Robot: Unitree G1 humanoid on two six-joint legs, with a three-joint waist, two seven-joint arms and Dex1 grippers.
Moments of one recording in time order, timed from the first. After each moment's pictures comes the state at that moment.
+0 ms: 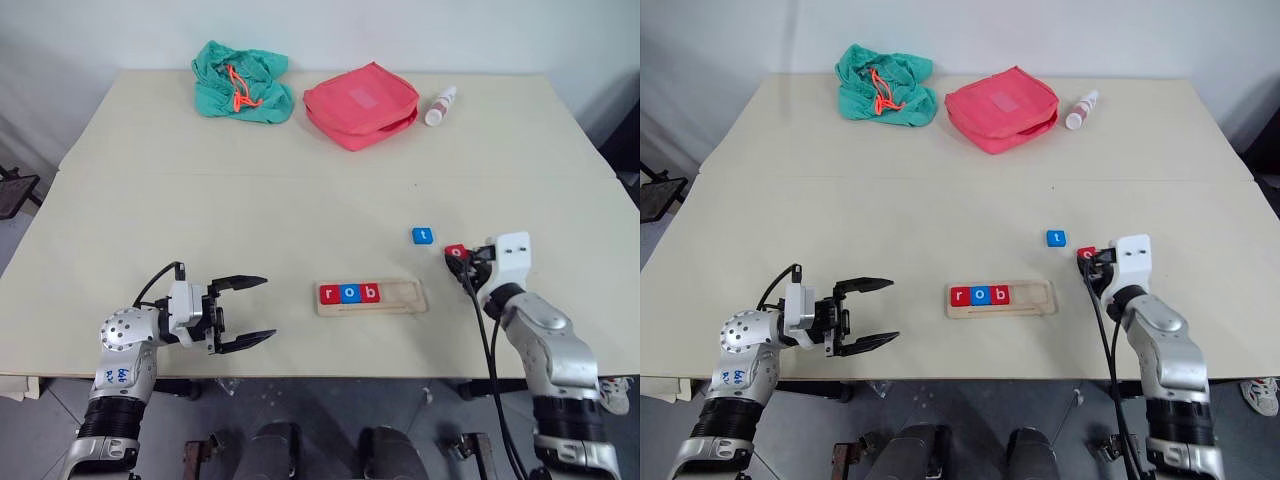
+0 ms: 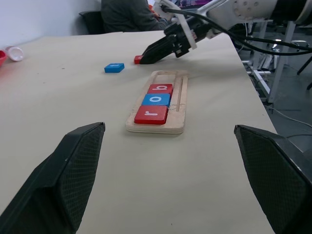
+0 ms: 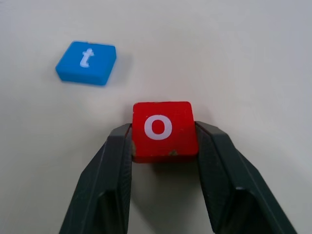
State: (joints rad) left arm -0.26 0.51 0.09 0.26 -0.47 -0.31 -1.35; right arm -0.16 -0.42 -0.25 -0.18 0.32 0.56 0.31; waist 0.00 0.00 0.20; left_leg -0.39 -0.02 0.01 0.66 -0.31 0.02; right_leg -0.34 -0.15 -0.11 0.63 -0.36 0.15
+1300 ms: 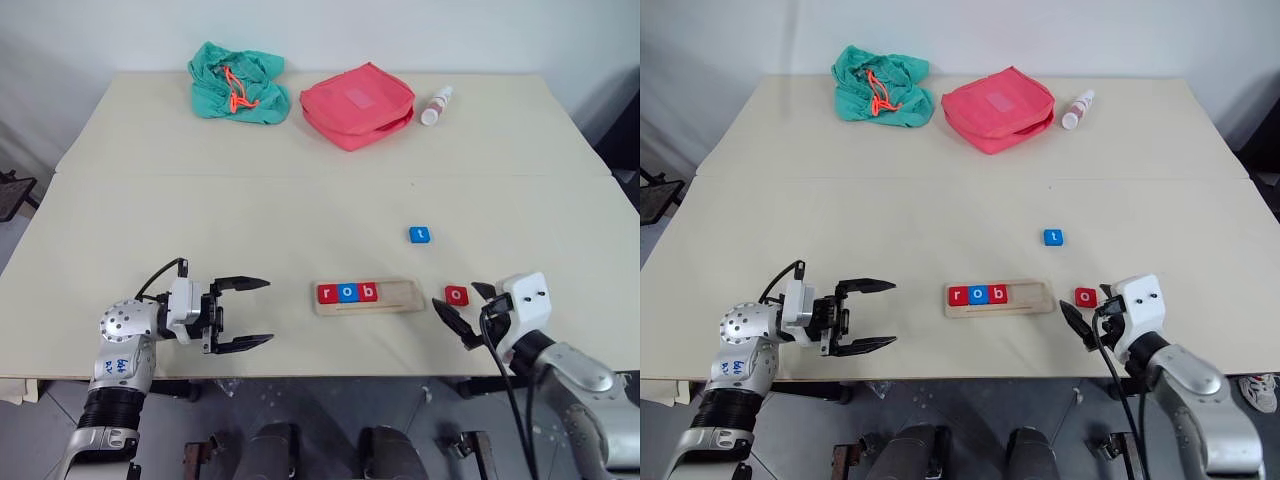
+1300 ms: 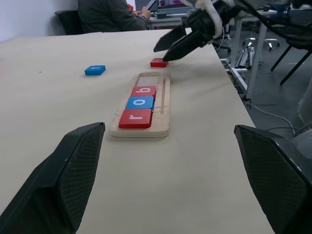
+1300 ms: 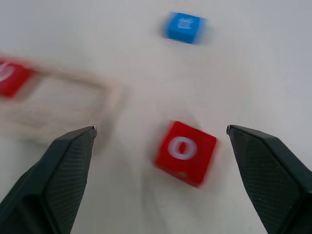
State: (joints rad) left arm -0.28 0.52 0.10 0.28 -0.47 -0.27 -1.43; right arm 0.11 -0.60 -0.26 -0.48 0.41 0.58 0.56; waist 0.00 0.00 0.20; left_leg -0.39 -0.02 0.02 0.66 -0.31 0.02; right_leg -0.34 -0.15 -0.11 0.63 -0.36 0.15
